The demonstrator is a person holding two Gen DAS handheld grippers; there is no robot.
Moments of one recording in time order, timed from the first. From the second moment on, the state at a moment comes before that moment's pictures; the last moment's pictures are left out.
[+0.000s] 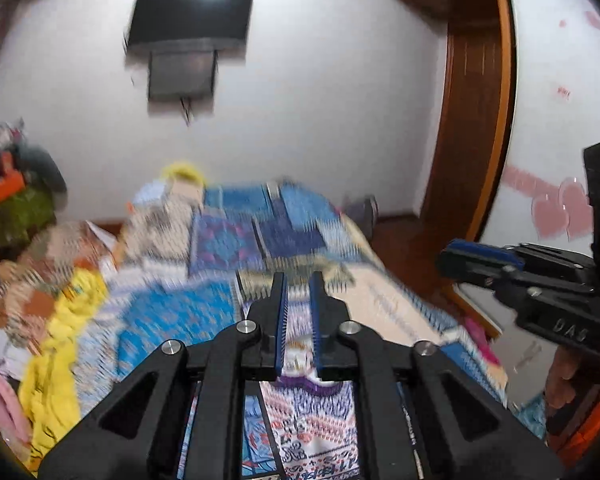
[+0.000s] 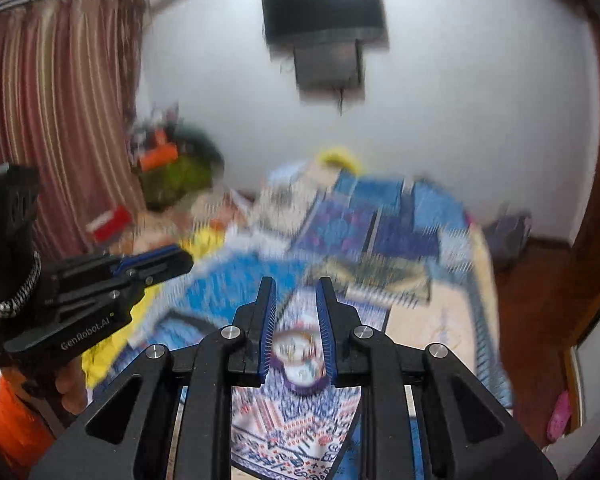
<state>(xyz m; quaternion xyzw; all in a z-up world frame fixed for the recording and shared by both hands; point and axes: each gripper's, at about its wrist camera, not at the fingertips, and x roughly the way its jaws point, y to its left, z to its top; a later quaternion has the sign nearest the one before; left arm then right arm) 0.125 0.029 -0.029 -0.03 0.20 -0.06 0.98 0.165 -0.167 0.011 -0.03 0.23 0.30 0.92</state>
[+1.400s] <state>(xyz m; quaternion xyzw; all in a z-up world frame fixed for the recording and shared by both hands) 0.014 0.001 0.004 -0.01 0.08 0.03 1.00 0.047 -0.199 0.052 -0.02 0.10 0.17 0.98</state>
